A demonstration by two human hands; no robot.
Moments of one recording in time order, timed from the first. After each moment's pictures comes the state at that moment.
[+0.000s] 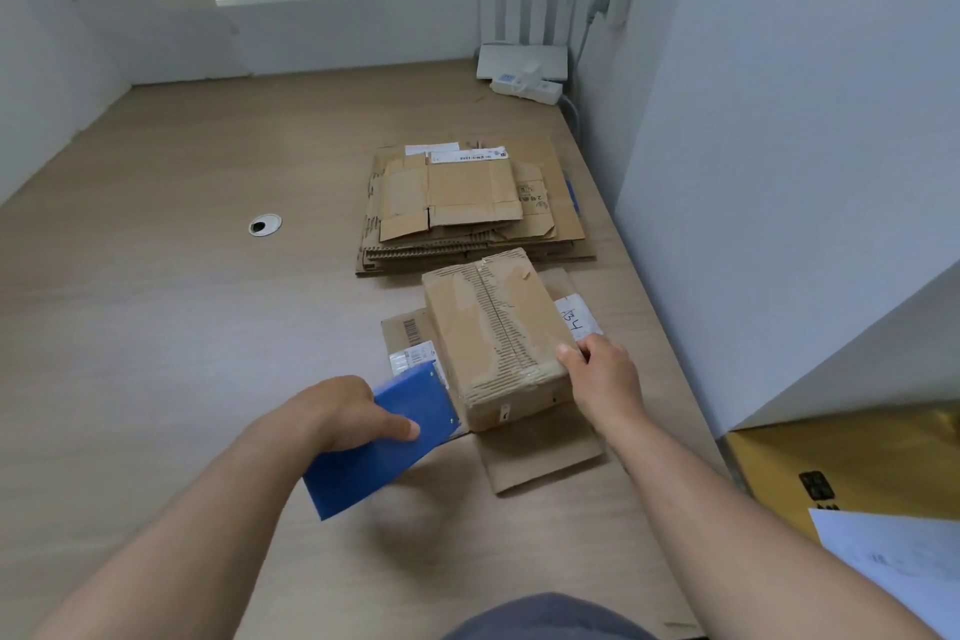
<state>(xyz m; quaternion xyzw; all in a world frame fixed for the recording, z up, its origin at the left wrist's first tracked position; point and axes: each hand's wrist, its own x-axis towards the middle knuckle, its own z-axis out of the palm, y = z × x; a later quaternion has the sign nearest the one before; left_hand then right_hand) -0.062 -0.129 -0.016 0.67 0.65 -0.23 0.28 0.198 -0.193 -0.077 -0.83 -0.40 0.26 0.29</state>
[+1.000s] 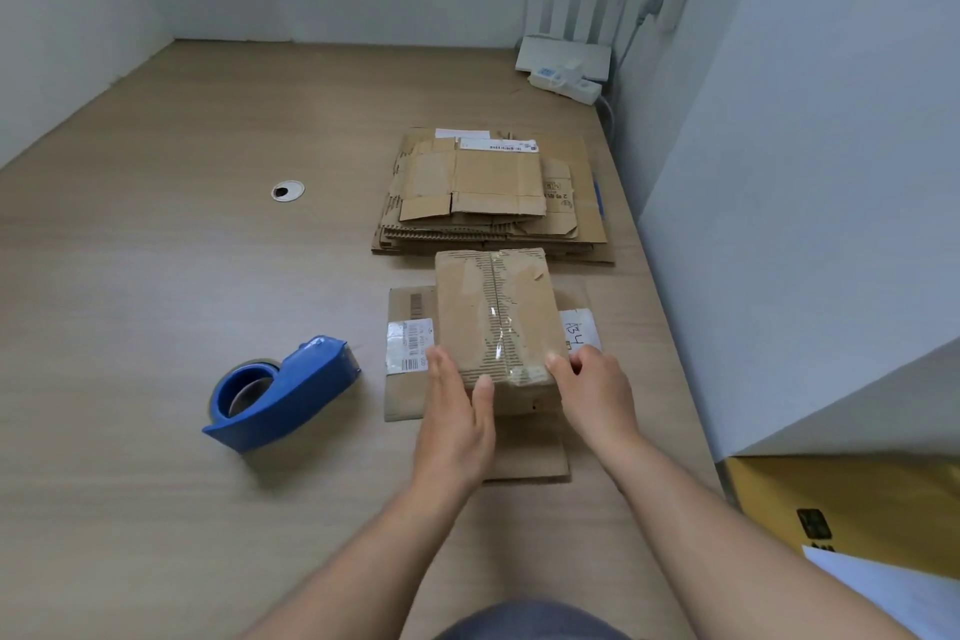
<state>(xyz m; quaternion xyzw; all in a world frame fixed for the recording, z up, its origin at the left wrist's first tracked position) 0.032 -0.205 -0.067 0.62 0.62 0.24 0.41 0.185 -0.194 -0.075 -0.82 -0.44 0.25 0.26</state>
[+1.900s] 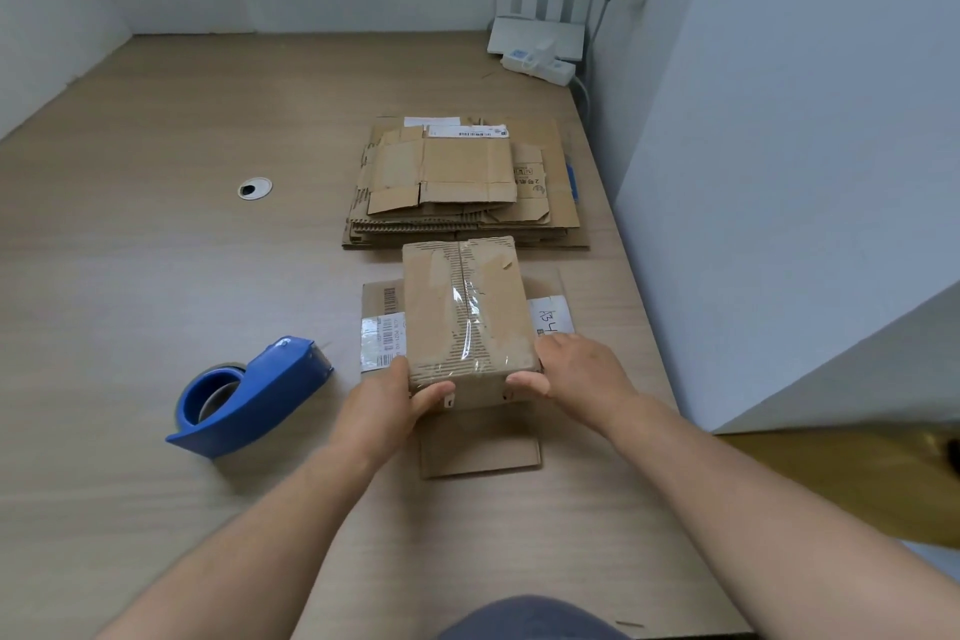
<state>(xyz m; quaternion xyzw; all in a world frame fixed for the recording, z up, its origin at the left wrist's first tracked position) -0.005 -0.166 -0.072 0.73 0.64 0.02 0.26 0.214 -0.192 -0.054 -0.68 -0.72 0.13 -0.05</state>
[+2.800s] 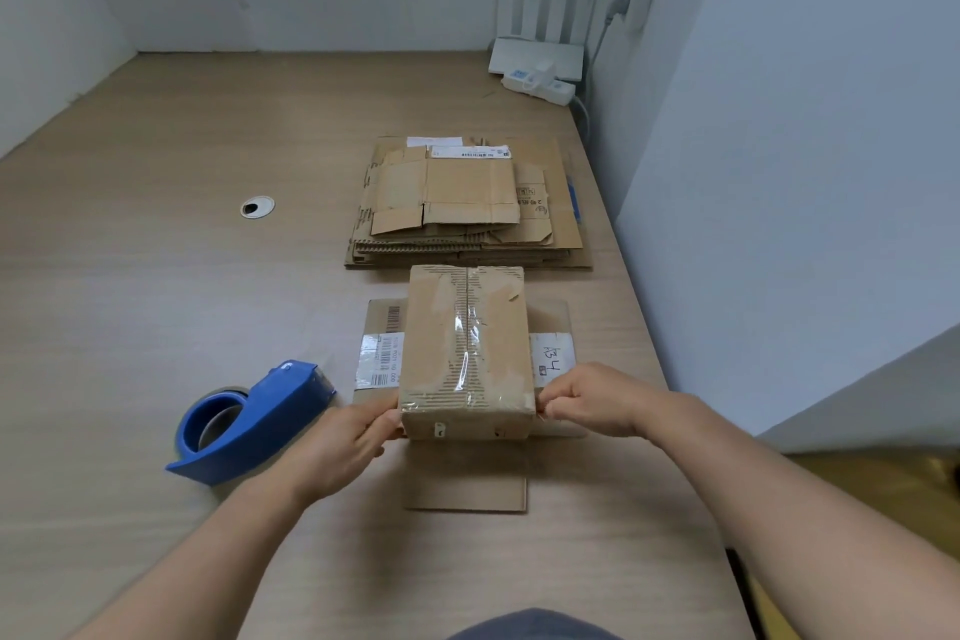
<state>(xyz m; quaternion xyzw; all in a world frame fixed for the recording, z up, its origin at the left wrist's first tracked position) -0.063 -0.156 -0.071 0.73 0.48 0.07 0.48 0.236 -0.185 -0.036 -0.61 -0.69 0.39 -0.03</state>
